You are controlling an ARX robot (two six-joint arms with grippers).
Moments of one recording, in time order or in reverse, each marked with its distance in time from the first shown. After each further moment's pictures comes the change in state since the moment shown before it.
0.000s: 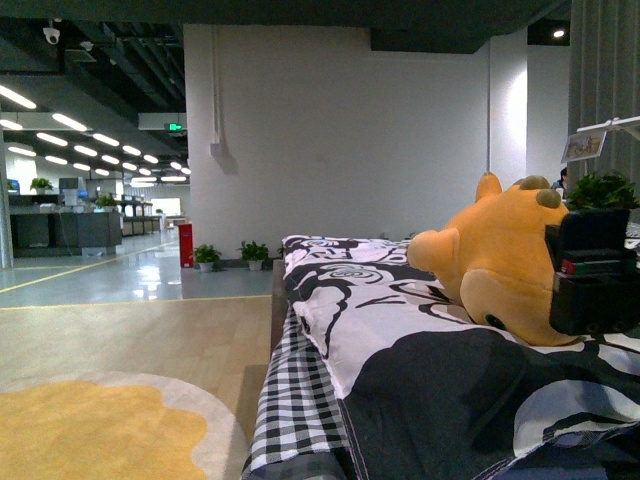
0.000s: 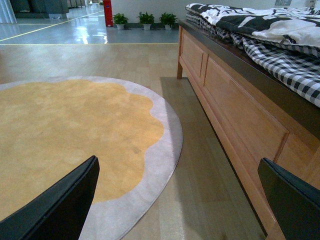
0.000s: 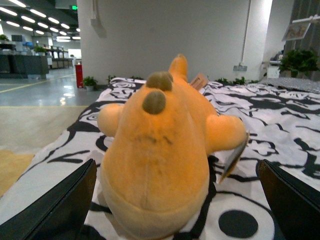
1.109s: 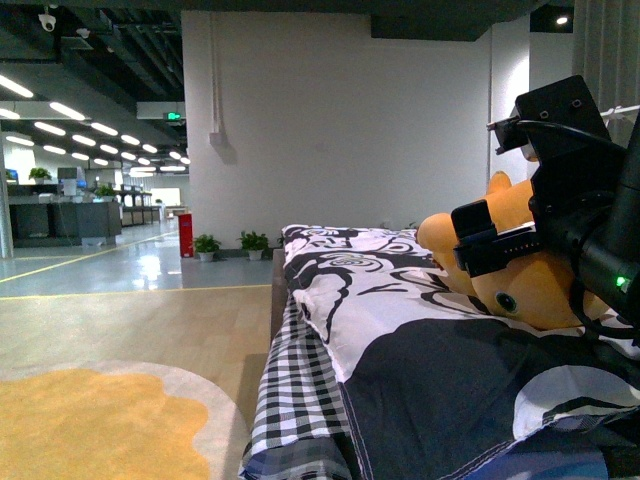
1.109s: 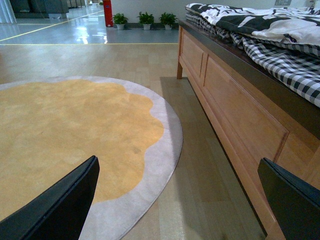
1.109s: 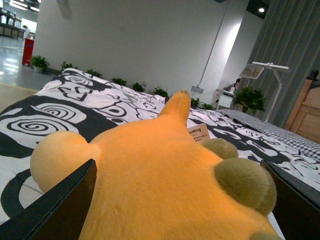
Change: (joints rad) left arm 0.000 0.000 0.000 0.000 0.000 0.000; right arm -0.064 0.412 0.466 -0.027 0.058 -0.288
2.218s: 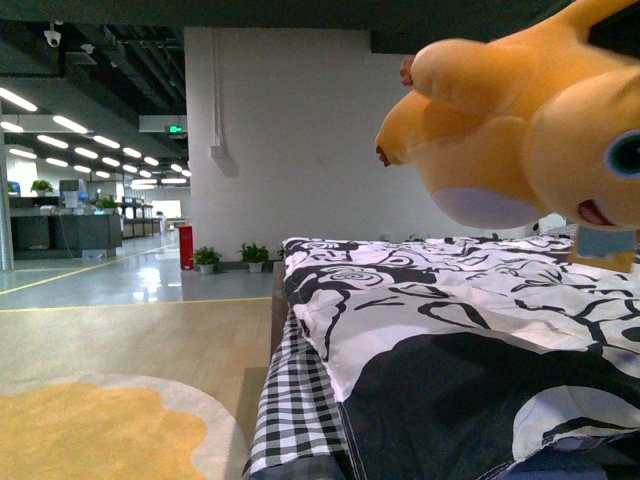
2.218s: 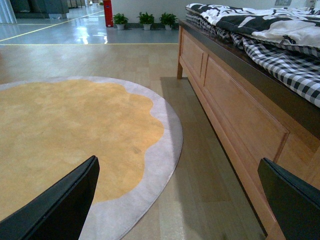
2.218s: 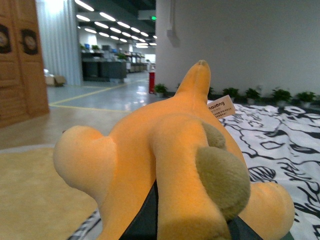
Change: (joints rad) left arm 0.000 0.000 0.000 0.000 0.000 0.000; right arm -0.159 -0.644 -0.153 -0.504 -0.666 0.496
